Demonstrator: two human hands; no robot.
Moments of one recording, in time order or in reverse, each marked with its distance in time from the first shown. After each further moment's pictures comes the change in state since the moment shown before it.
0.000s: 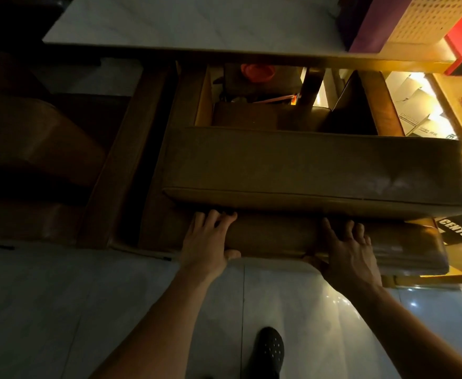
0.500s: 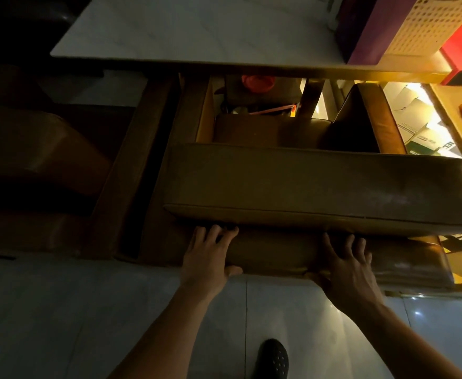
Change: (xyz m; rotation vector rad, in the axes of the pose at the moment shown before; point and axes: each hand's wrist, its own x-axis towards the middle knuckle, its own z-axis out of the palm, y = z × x) left_hand -0.014 -0.012 0.002 0.012 0.005 0.024; right_hand -0.013 -0.009 0.011 0.008 -0.018 -0.008
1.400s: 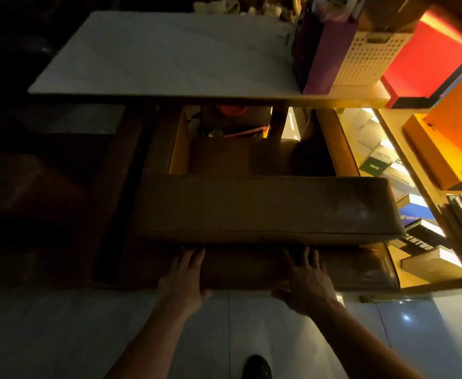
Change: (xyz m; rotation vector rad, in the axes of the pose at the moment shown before) left_hand 0.001 0.037 -0.029 0.017 -0.298 -0.178; right_hand -0.002 0.007 -0.045 0.078 -0.246 -0.020
